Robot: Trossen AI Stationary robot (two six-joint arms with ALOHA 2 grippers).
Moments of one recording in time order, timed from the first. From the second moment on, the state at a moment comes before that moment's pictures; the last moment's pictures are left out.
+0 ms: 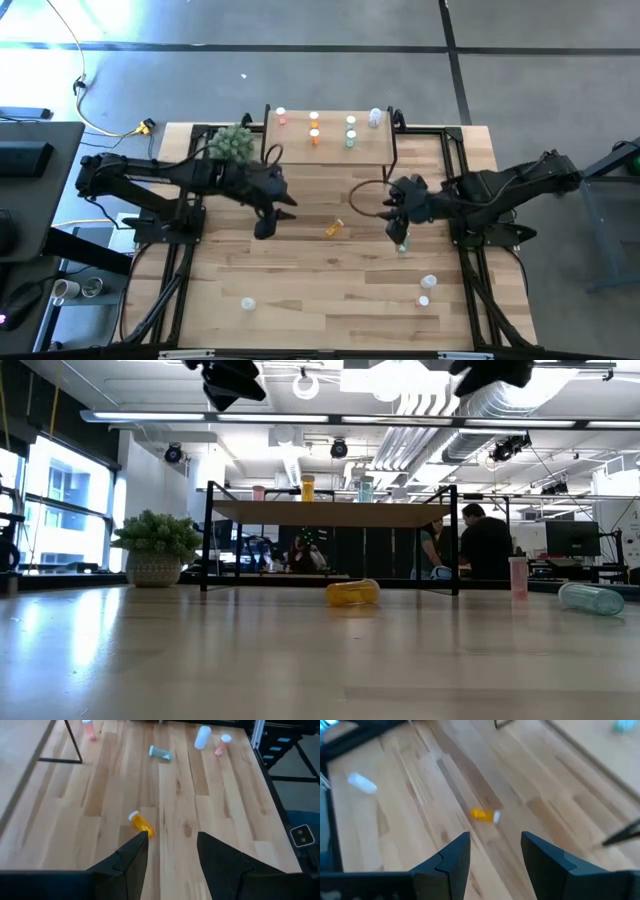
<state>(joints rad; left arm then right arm) 0.09 1.23 1.09 -0.55 0.06 -0.09 0.30 1.18 1.20 -0.90 0.40 0.72</state>
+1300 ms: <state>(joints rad) -0.18 1.23 1.05 -0.46 -0.12 -0.18 1.12 1.42 0.97 -0.74 0.54 2.06</state>
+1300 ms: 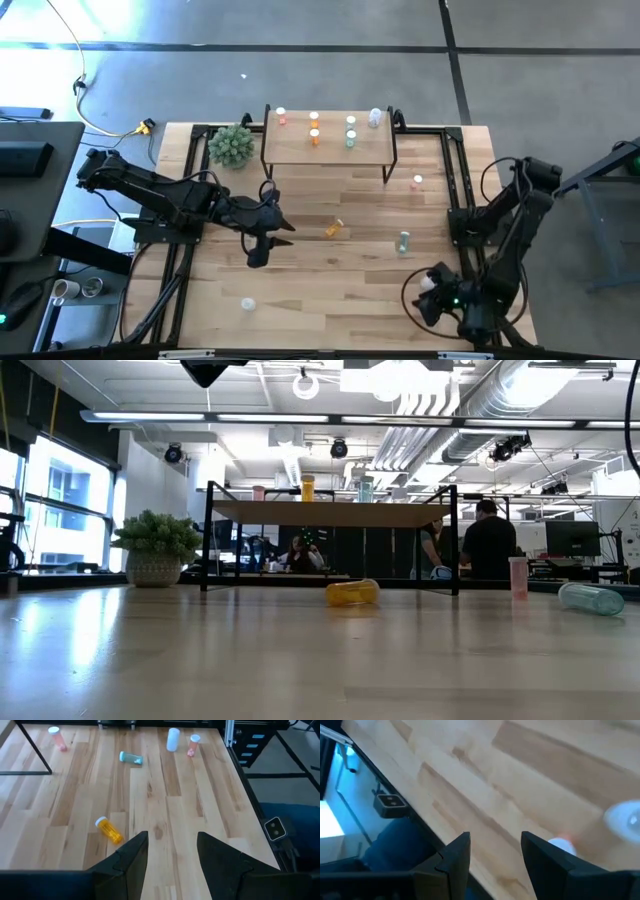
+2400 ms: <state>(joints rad) -0.18 1.23 1.05 -0.46 -0.17 -0.15 1.12 1.44 1.13 -0.40 0.87 1.43</state>
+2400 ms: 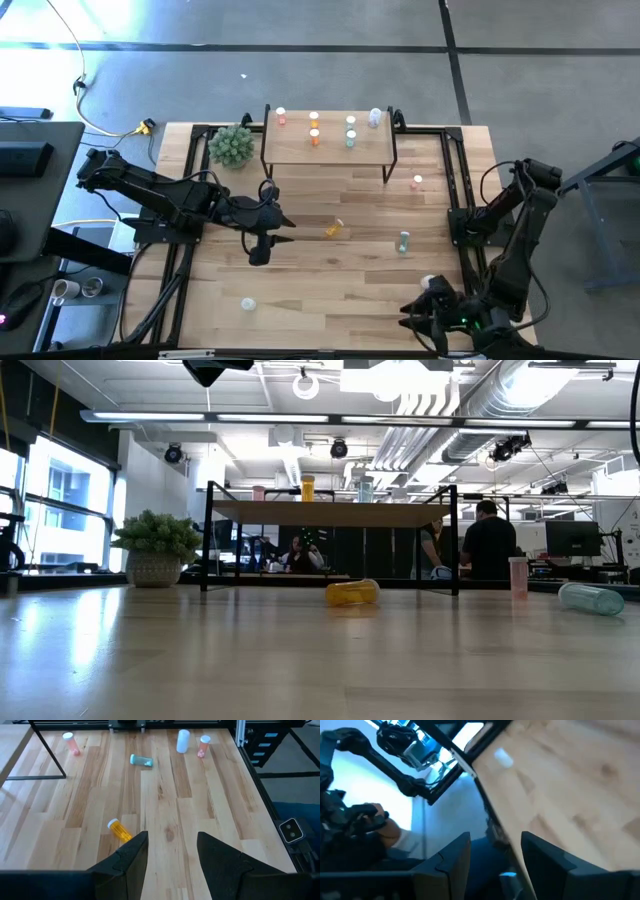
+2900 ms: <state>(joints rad) -0.18 1.23 1.05 -0.45 -0.17 -0.11 1.04 1.44 1.28 -0.94 0.57 1.35</state>
